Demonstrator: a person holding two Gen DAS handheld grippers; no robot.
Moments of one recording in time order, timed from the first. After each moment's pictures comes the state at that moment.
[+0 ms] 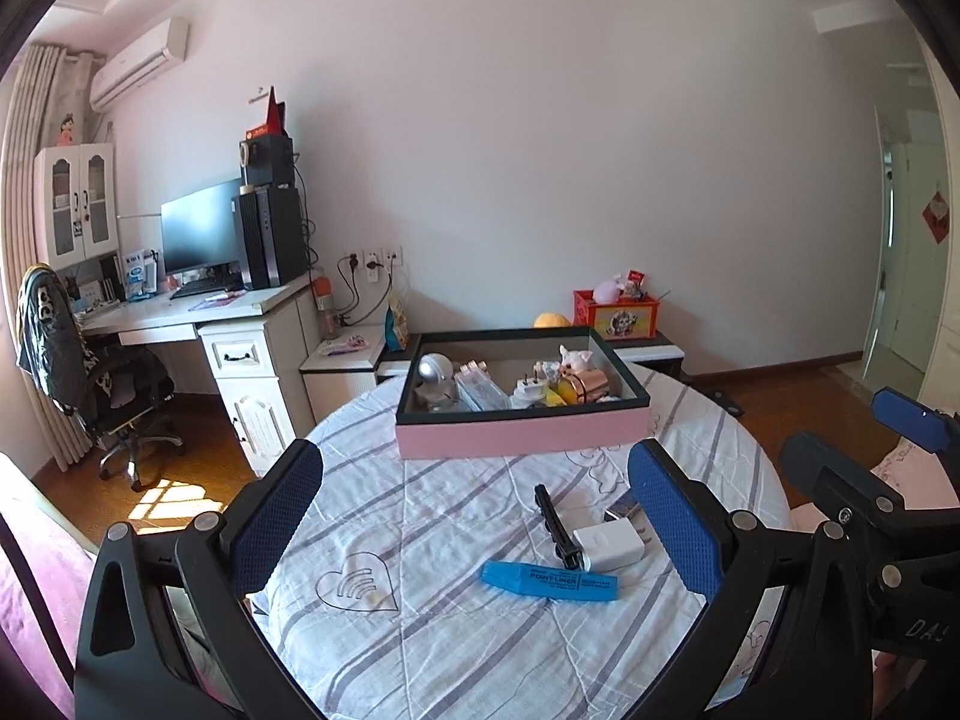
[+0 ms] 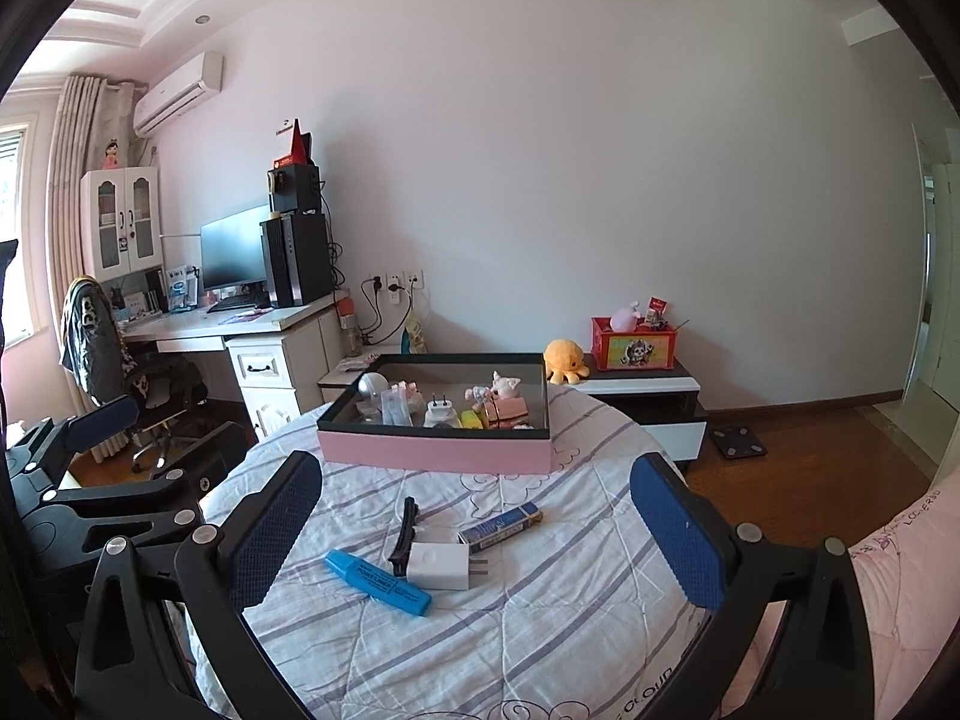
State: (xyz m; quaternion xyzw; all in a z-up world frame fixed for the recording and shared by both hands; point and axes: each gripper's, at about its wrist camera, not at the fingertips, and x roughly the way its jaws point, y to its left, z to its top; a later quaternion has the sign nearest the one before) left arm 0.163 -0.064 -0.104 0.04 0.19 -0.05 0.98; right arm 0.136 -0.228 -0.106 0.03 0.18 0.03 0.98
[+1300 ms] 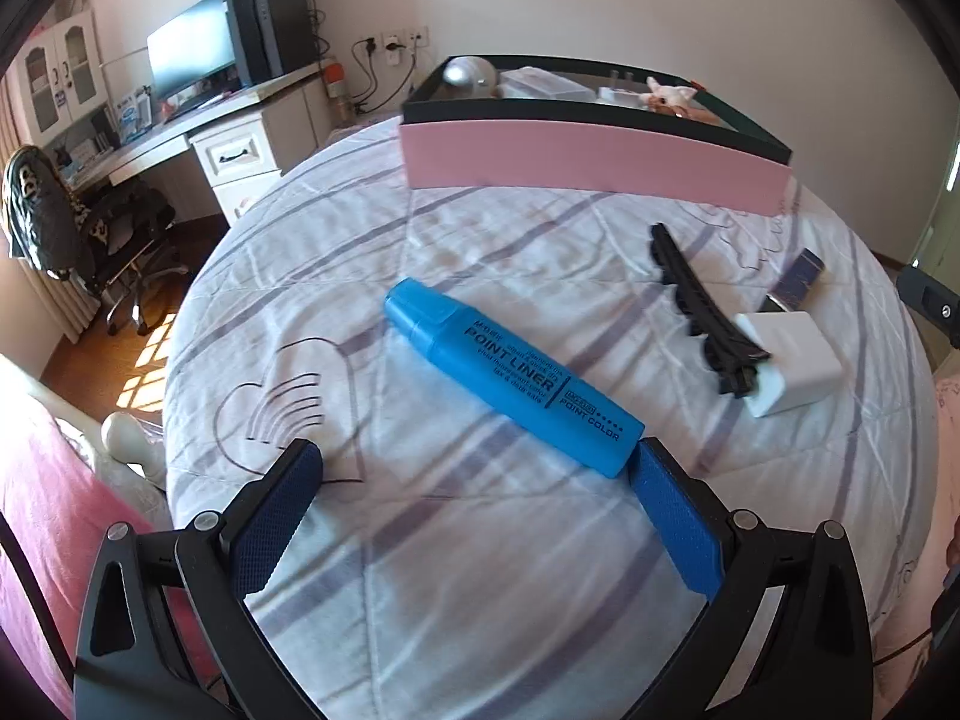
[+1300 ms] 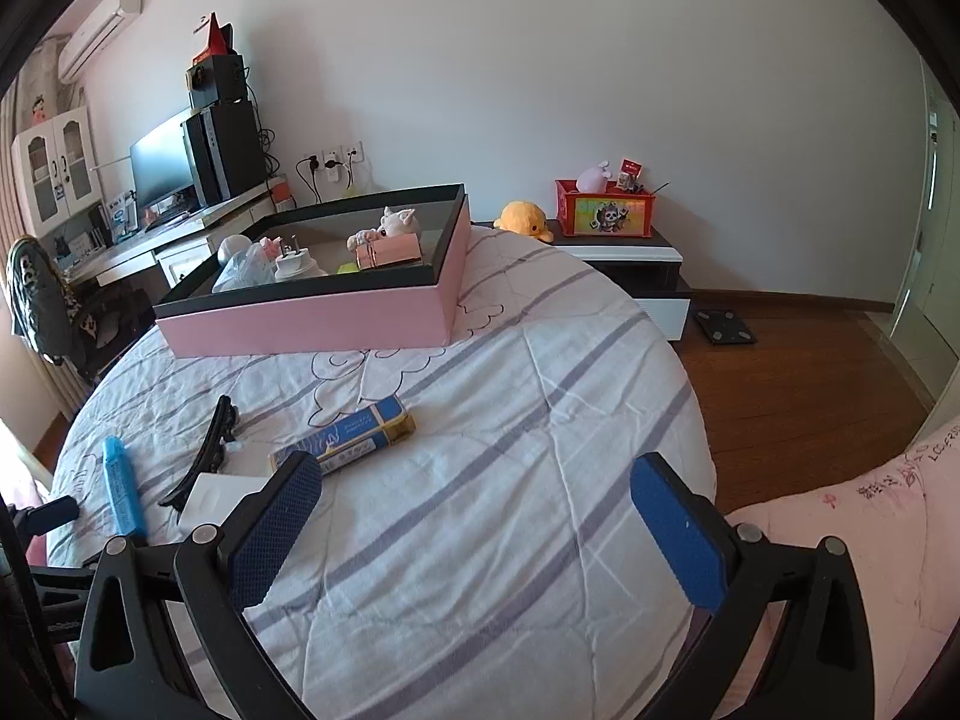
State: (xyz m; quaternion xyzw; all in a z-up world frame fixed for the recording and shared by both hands) left arm 0.258 -0.034 -0.256 0.02 0.42 0.01 0.91; right arm 0.263 -0.301 -0.216 0.04 0.32 0.00 0.94
